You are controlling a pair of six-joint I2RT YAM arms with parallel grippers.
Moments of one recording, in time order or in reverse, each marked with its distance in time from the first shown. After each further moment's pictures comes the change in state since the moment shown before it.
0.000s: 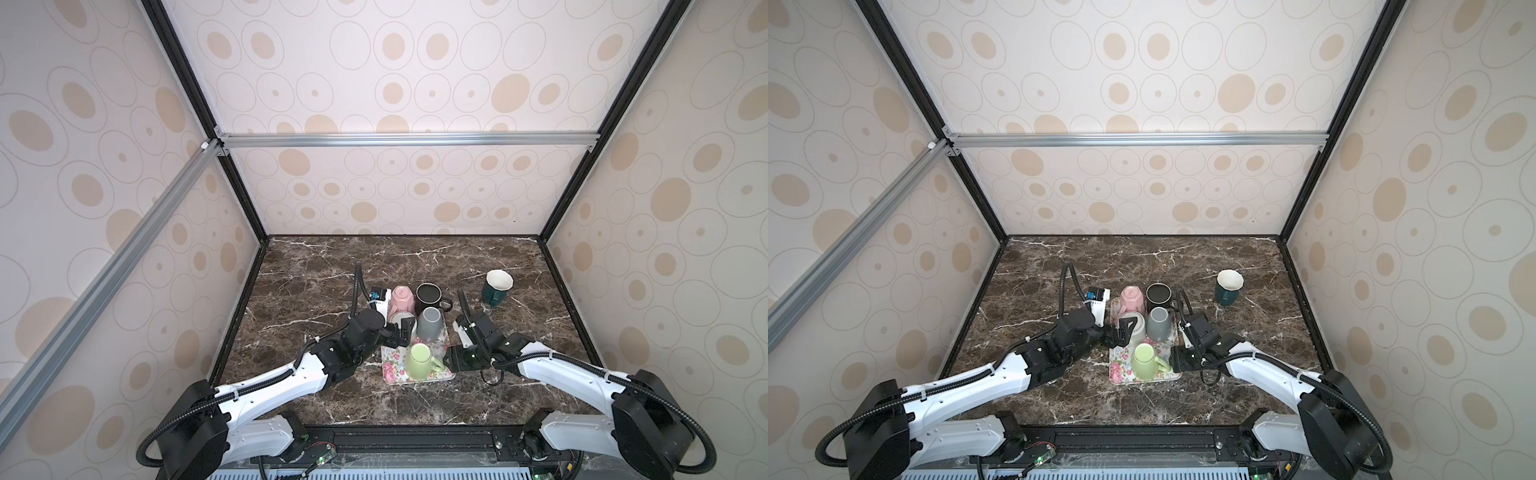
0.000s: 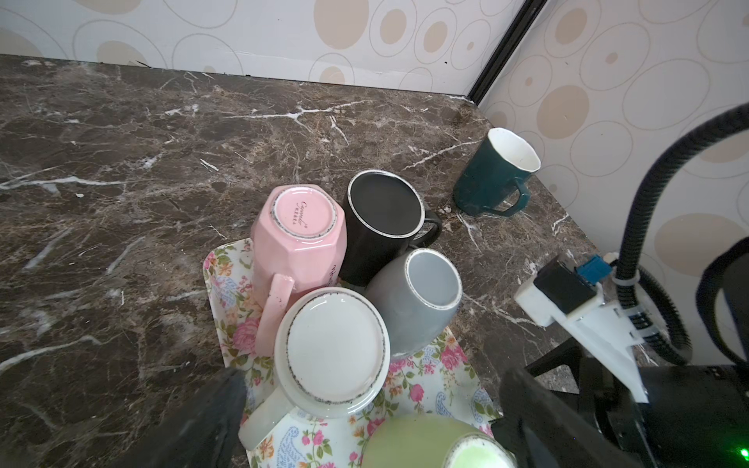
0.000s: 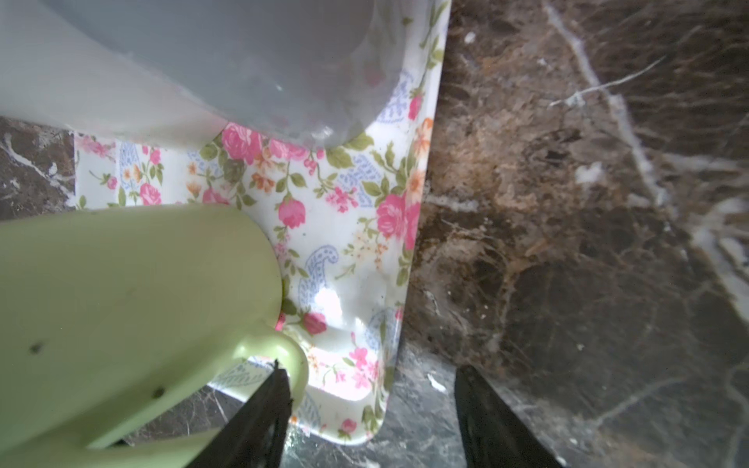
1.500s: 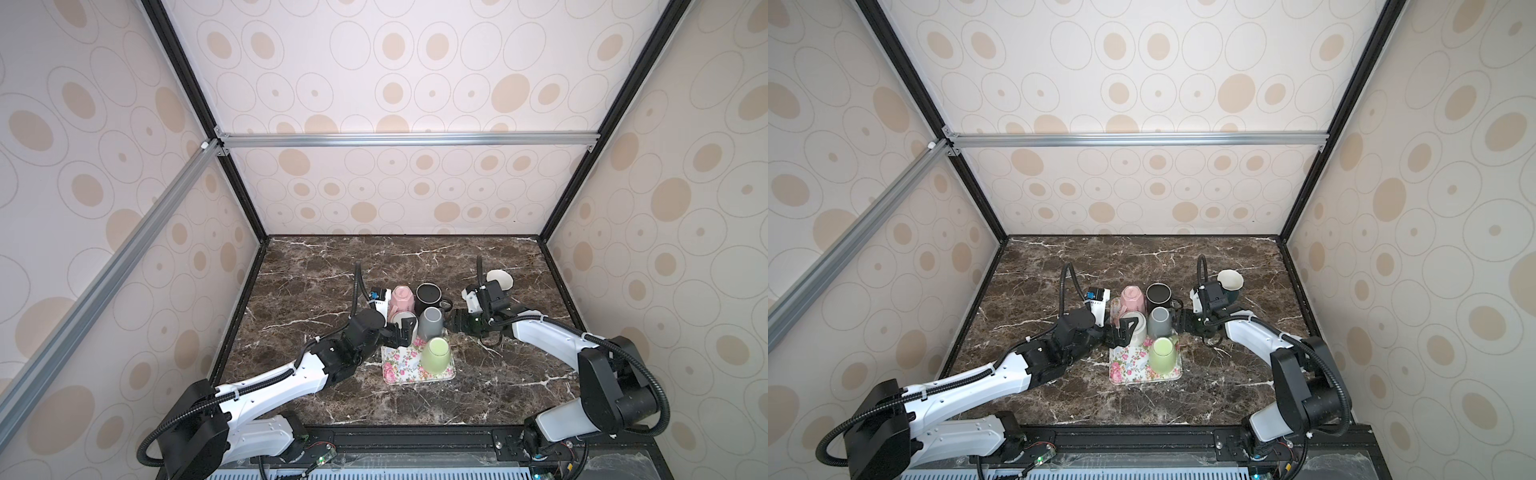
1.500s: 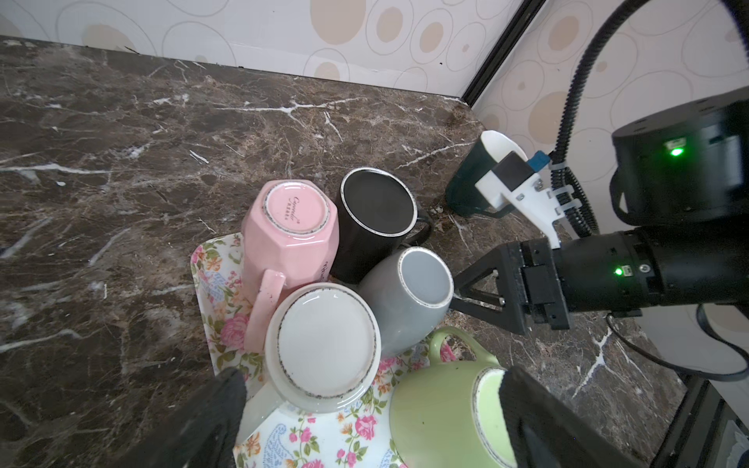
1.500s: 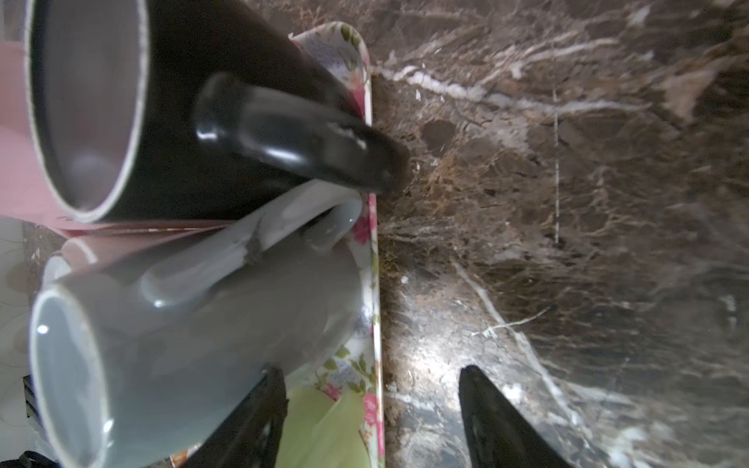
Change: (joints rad) left arm 0.000 -0.009 0.000 0.002 0.015 -0.028; right arm -0.265 0.300 0.216 0.161 -0.164 -0.006
